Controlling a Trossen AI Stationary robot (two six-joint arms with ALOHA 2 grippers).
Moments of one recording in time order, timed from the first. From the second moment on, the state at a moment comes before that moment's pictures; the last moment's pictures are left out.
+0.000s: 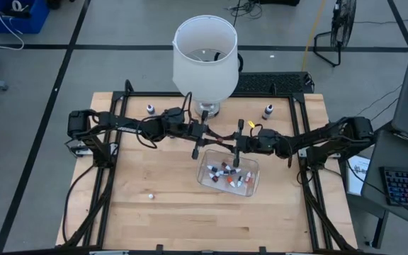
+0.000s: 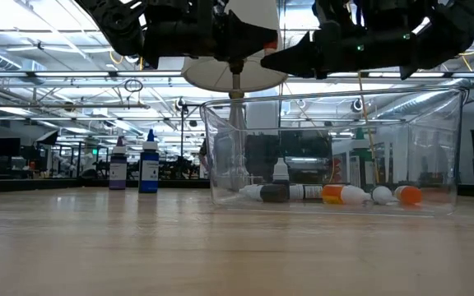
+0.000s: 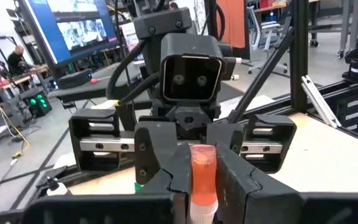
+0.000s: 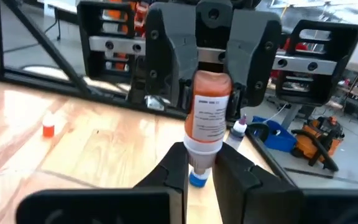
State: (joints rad) left arm 0.18 1.67 0.95 0.70 0.42 0.25; right arm -0.02 1.43 0.51 0.88 0.11 -0.27
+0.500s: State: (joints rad) left arm 0.16 1.67 0.95 0.65 0.28 0.12; right arm 0.07 1.30 0.86 -0.25 0.26 -0.18
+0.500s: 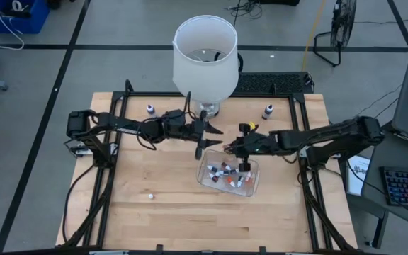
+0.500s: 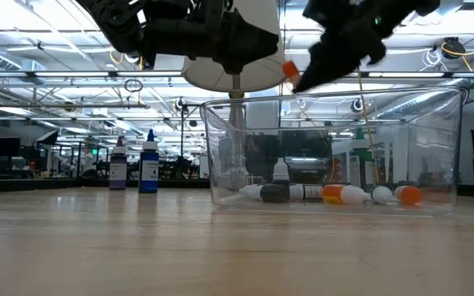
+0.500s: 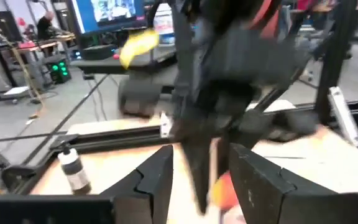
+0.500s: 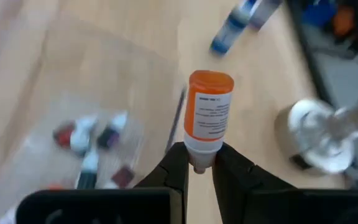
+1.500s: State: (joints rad) left arm 0.07 1.73 0.95 0.54 0.06 0.06; right arm 0.06 1.39 0.89 -0.28 0.26 -0.09
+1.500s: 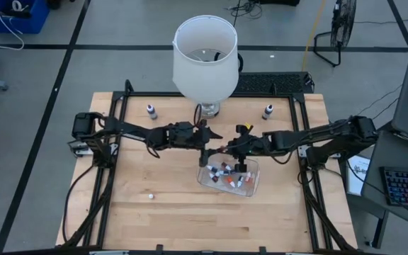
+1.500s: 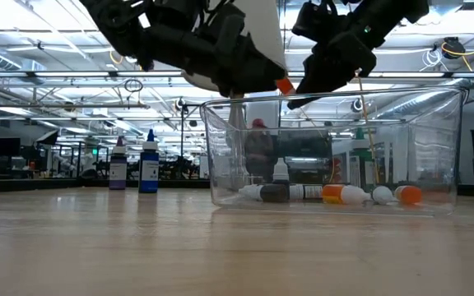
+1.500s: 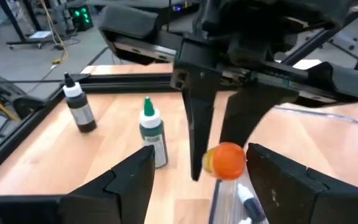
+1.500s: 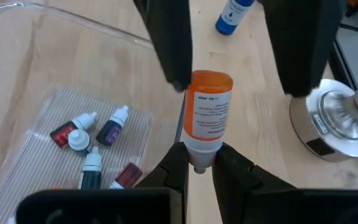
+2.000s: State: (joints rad) left arm 0.08 1.76 0.95 0.58 0.08 0.05; right arm 0.06 1.39 0.89 -0.27 0.26 -0.11
